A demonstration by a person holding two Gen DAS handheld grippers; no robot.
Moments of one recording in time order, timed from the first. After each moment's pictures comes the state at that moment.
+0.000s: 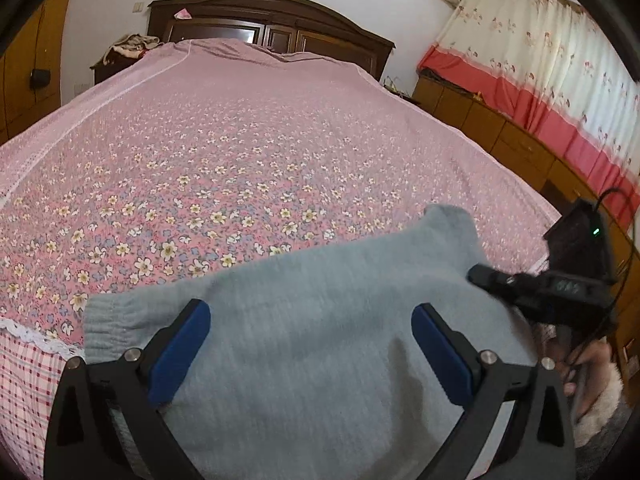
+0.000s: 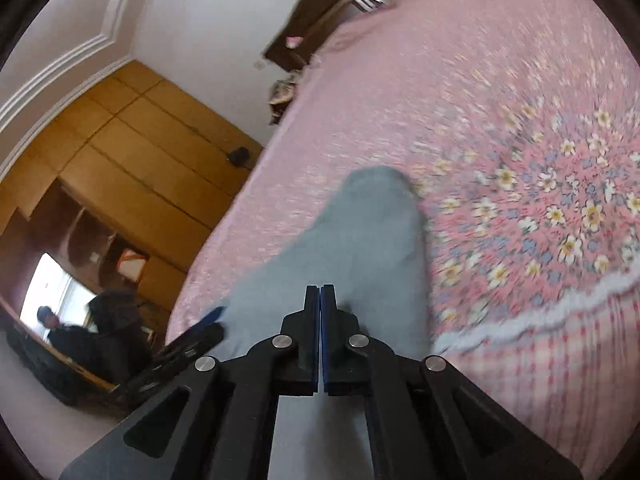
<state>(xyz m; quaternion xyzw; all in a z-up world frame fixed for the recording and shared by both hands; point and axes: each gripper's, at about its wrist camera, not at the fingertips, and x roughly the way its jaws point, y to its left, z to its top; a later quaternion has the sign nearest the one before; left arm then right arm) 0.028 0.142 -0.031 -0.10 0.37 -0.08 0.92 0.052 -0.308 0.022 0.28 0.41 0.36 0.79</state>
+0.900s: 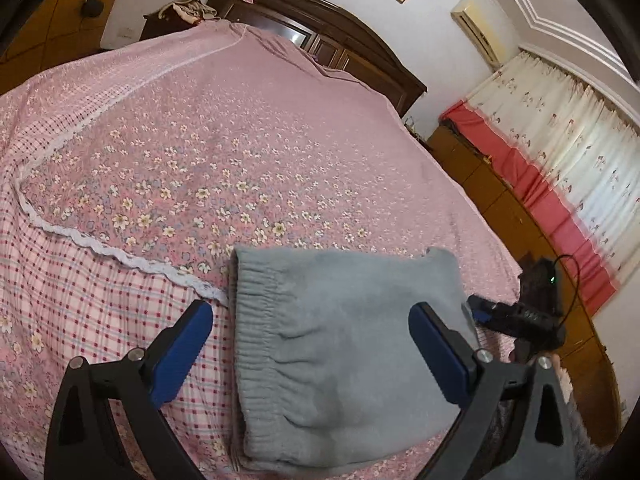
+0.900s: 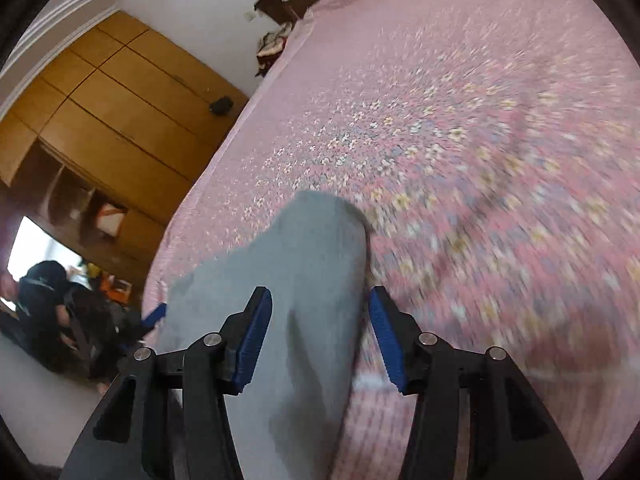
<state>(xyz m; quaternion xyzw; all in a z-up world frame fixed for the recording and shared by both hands) -0.027 0.238 -0.017 -0.24 0.36 -0.07 0.90 0.123 -0.306 0.025 0.21 0.51 0.38 0.75</state>
